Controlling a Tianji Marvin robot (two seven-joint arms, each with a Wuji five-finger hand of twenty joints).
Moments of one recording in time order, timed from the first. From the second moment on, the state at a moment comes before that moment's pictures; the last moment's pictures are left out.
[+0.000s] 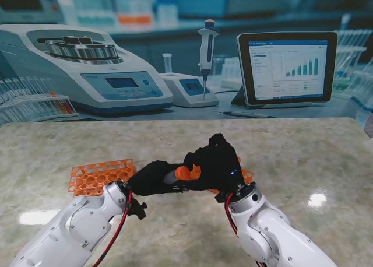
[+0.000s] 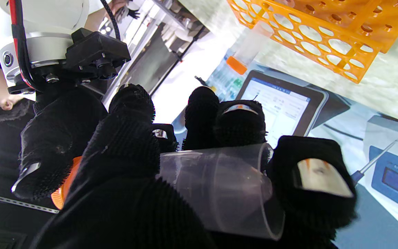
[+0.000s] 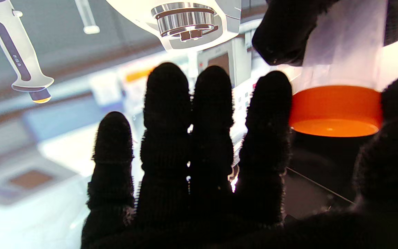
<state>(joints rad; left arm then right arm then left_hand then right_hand) 1.53 -1.09 -1.11 -1.60 0.42 -0.60 -0.05 -1.59 -1.11 1.01 -1.77 -1.14 -0.14 -0.67 0.97 -0.27 0.06 0.00 0.56 -0.13 1.30 1.49 1.02 0.02 0.85 1.10 1.06 0.03 1.23 1.04 1.06 0.18 1.82 0.61 0.38 -0.60 0.35 -0.23 1.11 -0.30 0.84 0.74 1.35 -0.09 0.58 0.70 1.26 -0.02 0.71 0.77 0.51 0.18 1.18 0.68</state>
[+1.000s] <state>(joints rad) 1.54 -1.09 -1.11 -1.62 0.43 -0.60 -0.05 -1.65 -1.11 1.08 -1.79 -1.13 -0.15 -0.61 0.97 -0.28 0.06 0.00 0.56 -0.13 1.30 1.49 1.02 0.02 0.85 1.10 1.06 0.03 1.23 1.04 1.06 0.16 1.82 0.61 0.11 -0.44 0.55 -0.18 0.98 -0.21 0.57 0.75 1.16 -0.05 0.37 0.60 1.15 -0.01 0.62 0.77 0.43 0.19 1.13 0.68</state>
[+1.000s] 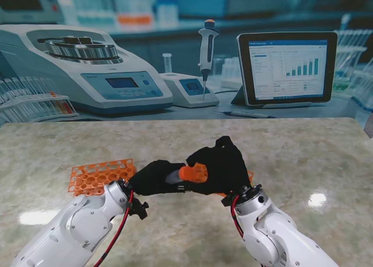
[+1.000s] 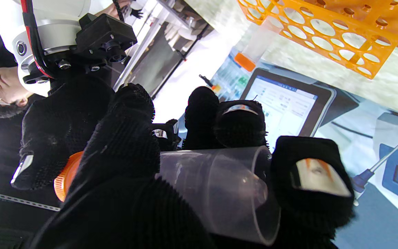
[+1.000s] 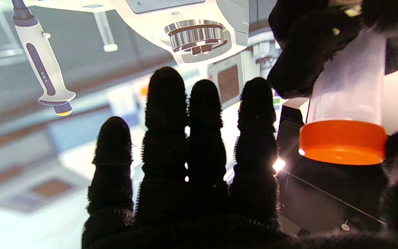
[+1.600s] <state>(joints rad) 1.54 -1.09 -1.11 -1.62 0.43 -0.60 -0.05 -1.69 -1.10 1.12 -1.84 -1.18 -0.15 -0.65 0.97 -0.28 0.06 0.00 0.56 -0.14 1.30 1.49 1.02 0.02 0.85 1.10 1.06 0.03 1.23 1.04 1.06 0.16 1.82 0.61 0.16 -0.45 0.59 -0.14 0.86 -0.17 0.48 0.68 1.06 -0.03 0.31 0.56 1.08 -0.01 0.58 0.77 0.40 0.19 1.10 0.68</state>
